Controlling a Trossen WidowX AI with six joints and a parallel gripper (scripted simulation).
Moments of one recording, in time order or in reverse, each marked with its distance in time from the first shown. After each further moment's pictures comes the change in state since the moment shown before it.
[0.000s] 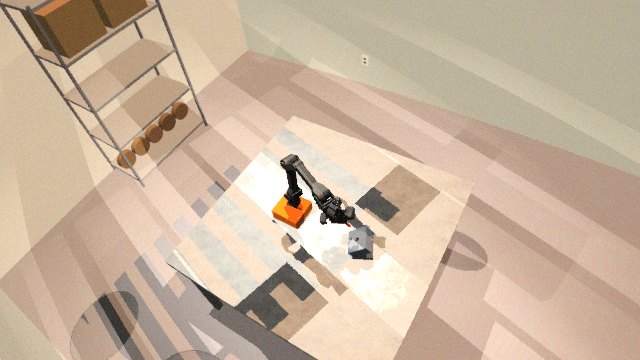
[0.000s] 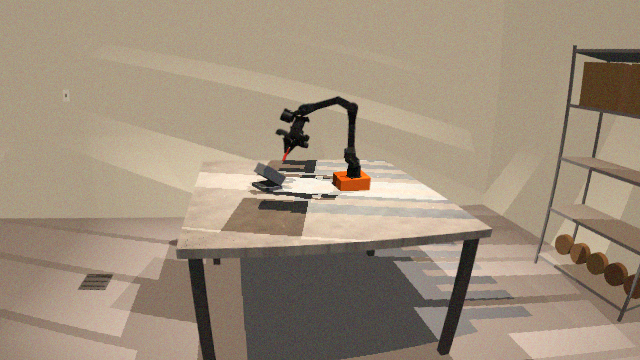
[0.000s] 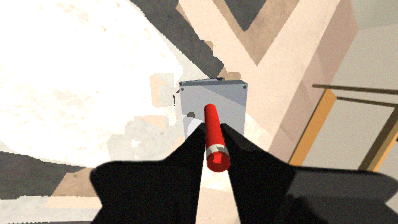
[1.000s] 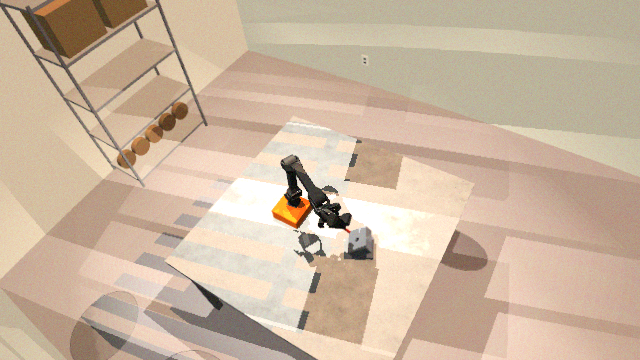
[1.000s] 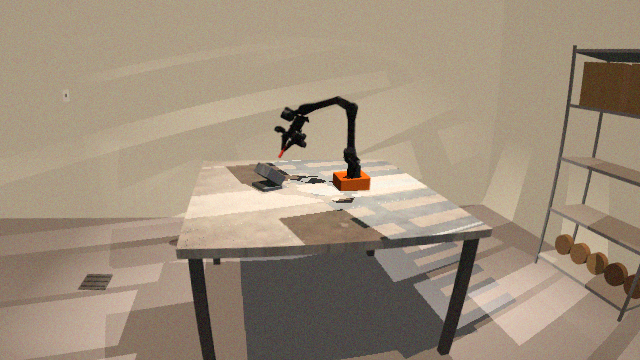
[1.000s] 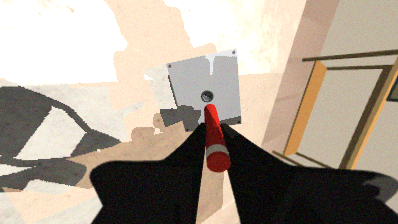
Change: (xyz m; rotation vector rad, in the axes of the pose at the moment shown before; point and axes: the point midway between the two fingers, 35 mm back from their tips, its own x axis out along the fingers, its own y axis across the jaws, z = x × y) arm -0.011 0.000 -0.035 0.135 0.051 -0.090
